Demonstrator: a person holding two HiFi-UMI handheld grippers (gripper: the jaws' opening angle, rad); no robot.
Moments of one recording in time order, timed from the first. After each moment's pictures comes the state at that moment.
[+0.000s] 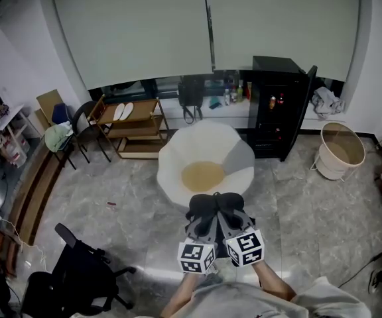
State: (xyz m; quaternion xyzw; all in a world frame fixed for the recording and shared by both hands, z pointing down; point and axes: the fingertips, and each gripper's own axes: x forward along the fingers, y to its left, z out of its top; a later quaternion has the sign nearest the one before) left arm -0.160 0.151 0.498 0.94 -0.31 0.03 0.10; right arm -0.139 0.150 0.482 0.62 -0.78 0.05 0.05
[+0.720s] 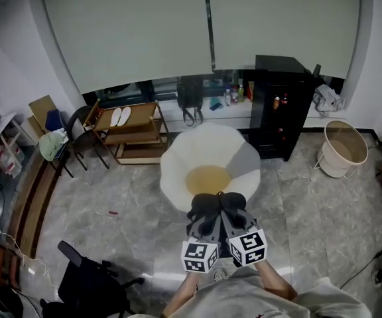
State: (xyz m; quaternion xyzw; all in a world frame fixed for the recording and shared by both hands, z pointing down) left arm -0.187 0.049 0.505 0.95 -0.28 0.04 0.10; right arm -0.165 0.048 0.490 0.64 -0.76 0.07 0.05
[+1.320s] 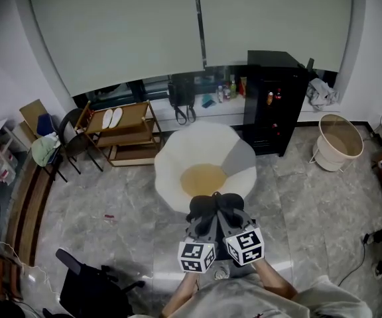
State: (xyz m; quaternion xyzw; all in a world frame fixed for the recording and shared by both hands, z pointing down) left arm -0.185 0.028 0.519 0.95 -0.27 0.04 0.12; right arm -0.164 0.027 0.503 0.65 -0.75 0.08 0.06
